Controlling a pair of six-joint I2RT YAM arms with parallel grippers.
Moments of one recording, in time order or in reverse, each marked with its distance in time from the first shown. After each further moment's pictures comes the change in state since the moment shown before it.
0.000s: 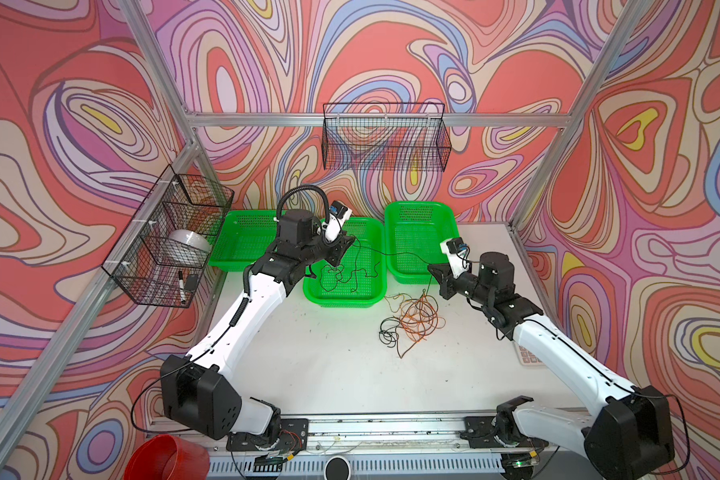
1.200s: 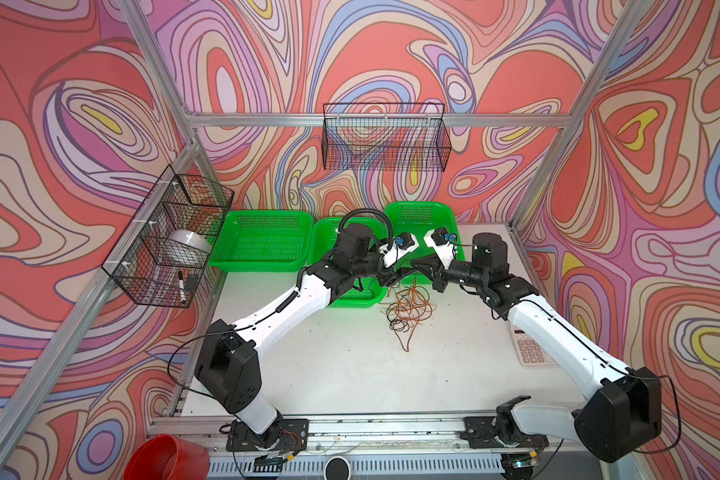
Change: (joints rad) left arm -0.314 0.190 0.052 0.154 0.123 0.262; right arm 0.031 0.107 0.167 -0.114 -0.251 -0.156
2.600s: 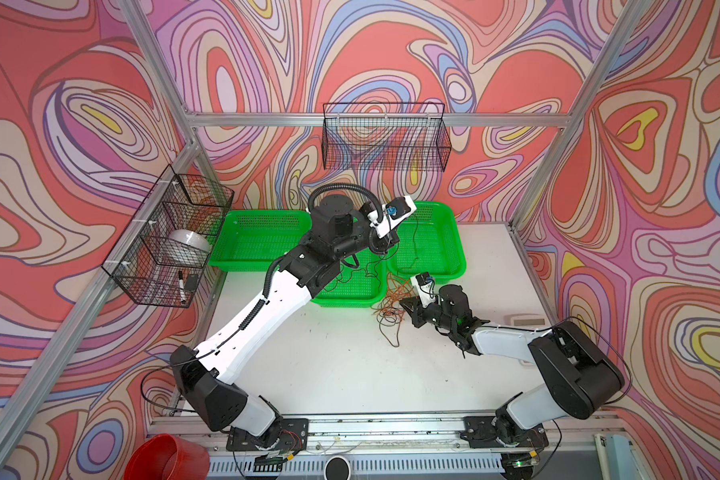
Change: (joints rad) left arm -0.012 -0.113 0.278 -0.029 -0.172 0.081; right arm 0.150 0.238 -0.530 0.703 0.353 0.389
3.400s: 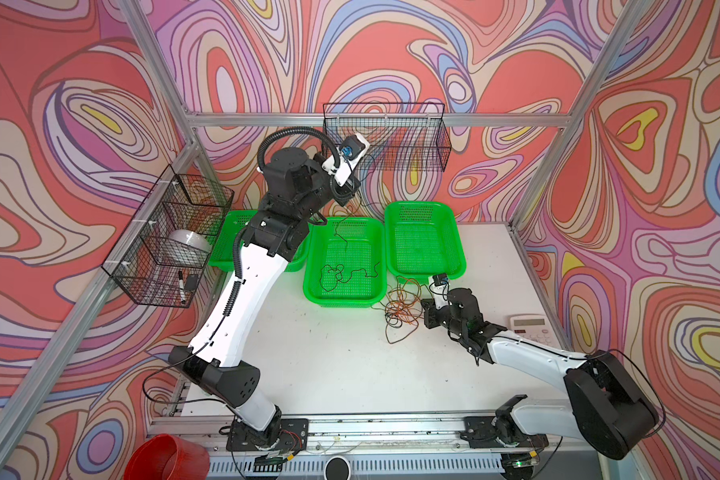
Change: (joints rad) left arm 0.253 0.123 0.375 -0.180 -0.078 -0.027; right arm 0.000 -0.221 -0.016 -0.329 0.303 0.020
